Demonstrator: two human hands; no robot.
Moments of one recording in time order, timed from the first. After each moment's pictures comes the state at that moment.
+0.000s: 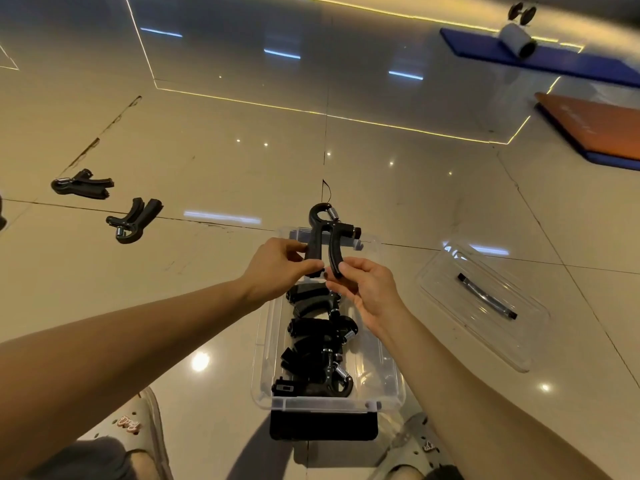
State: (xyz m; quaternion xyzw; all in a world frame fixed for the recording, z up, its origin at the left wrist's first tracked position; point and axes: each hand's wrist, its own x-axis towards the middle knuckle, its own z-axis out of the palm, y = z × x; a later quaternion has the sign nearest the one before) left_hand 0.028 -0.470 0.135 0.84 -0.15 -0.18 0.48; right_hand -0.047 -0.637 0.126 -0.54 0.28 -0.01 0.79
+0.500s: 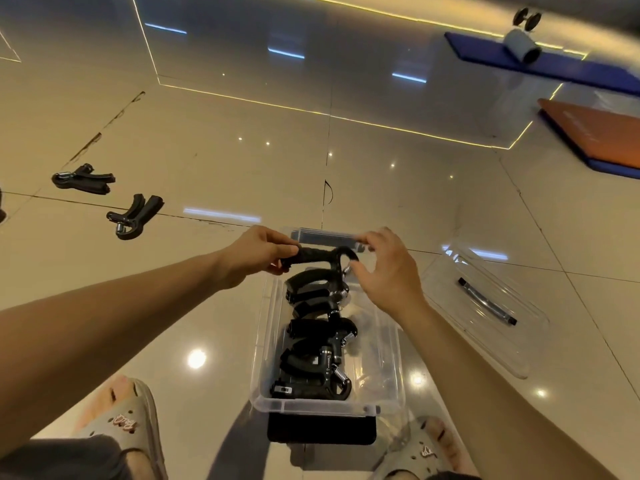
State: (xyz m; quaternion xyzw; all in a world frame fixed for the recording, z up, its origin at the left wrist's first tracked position) left_hand 0.065 -0.438 0.146 0.77 -0.10 -0.30 0.55; right_hand -0.037 -0.670 0.145 -0.96 0.05 -0.13 0.24
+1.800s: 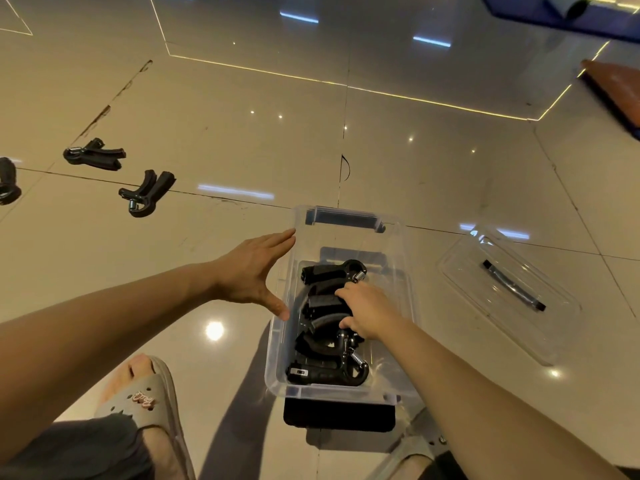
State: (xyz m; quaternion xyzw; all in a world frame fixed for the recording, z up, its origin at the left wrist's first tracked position) left_hand 0.063 -0.392 0.091 0.88 -0.41 -0.21 0.12; right_hand -0.038 -0.646 0.025 -0.97 -0.05 0.22 0.06
